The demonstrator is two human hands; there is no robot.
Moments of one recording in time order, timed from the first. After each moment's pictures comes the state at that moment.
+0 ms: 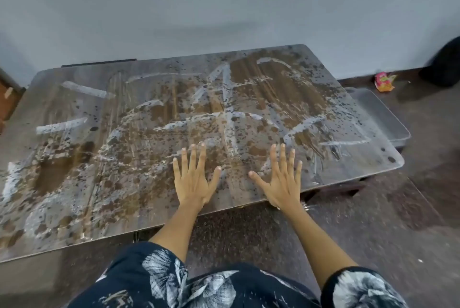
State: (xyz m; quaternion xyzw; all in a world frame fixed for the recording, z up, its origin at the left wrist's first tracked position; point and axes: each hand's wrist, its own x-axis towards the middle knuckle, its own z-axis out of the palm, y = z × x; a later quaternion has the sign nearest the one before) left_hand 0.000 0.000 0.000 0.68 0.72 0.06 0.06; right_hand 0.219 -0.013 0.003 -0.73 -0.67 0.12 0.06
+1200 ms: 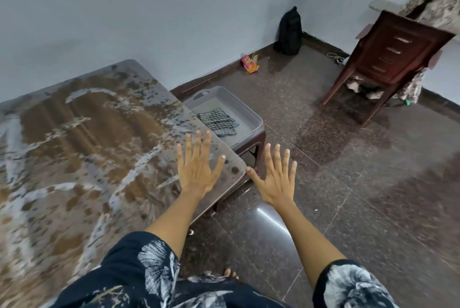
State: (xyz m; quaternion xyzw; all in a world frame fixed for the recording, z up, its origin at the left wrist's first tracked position) left_hand 0.452 0.105 0.016 0.87 0.49 0.11 0.06; right_hand 0.609 -0.024 0.011 -0.89 -0.44 0.09 0.10
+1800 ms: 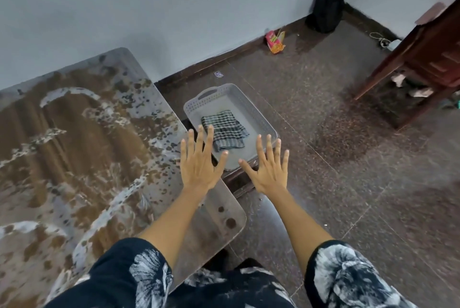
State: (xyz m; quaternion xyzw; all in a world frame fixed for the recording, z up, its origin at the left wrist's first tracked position) left_hand 0.554 0.223 -0.008 0.84 0.53 0.09 0.09; right_hand 0.716 0.138 -0.021 -0.85 -0.51 0.14 0.04
